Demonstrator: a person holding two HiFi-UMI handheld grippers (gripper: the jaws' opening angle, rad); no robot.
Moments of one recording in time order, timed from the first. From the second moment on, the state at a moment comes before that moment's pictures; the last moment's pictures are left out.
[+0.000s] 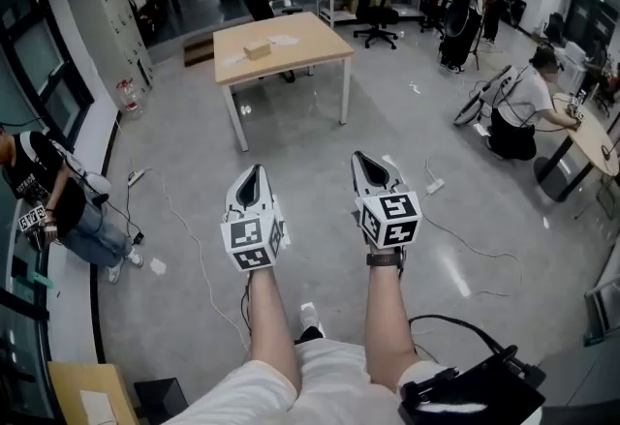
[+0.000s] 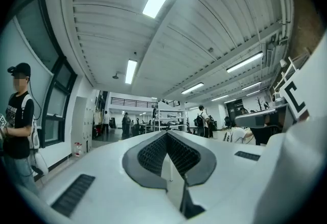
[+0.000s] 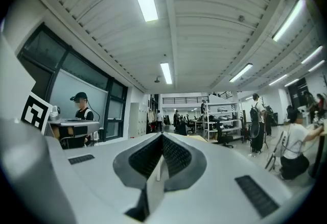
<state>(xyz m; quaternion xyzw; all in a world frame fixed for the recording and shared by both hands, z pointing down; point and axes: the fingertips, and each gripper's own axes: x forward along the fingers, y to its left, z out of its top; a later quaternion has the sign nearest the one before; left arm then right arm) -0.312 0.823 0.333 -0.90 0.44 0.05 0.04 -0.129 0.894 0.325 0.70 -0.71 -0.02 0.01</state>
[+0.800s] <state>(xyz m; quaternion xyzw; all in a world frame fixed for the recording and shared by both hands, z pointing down) -0.181 0.553 0.346 -0.91 0.40 0.08 -0.03 -0.043 0.613 0.348 0.69 -0.73 -0.02 0.02</state>
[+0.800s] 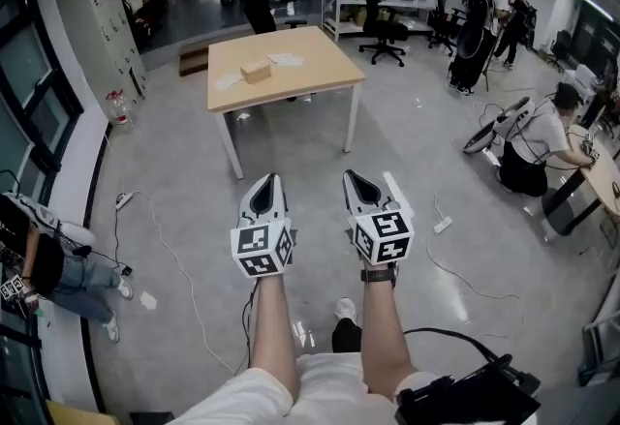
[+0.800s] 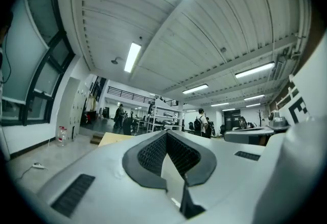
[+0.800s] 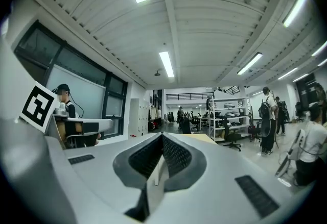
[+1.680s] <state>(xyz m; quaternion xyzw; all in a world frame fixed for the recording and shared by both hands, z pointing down) 0.026 0.343 0.340 -0.89 0.45 0.04 0.00 0.147 0.385 0.348 0.64 -0.77 0.00 0.02</state>
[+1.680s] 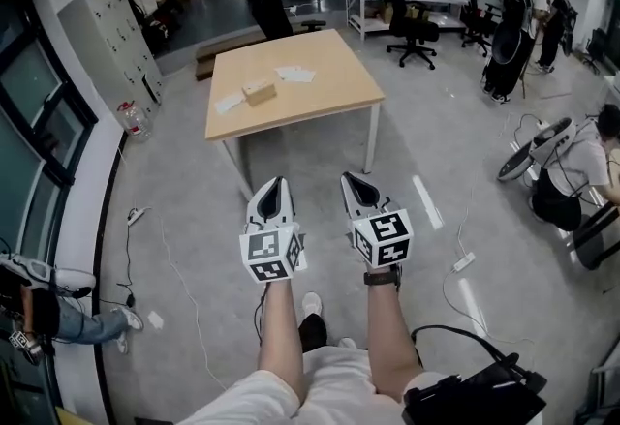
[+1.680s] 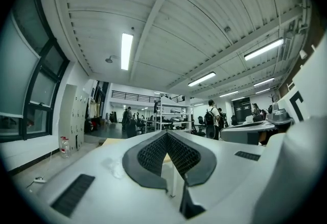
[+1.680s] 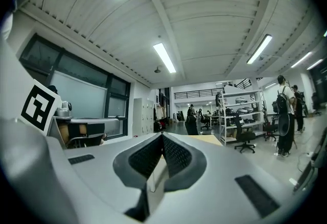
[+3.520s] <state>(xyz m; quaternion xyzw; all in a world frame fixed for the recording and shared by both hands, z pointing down) 0.208 -0.267 0.317 -0.87 0.49 0.09 0.01 0.320 -0.251 0.332 0.56 -0.83 -0.01 0.00</state>
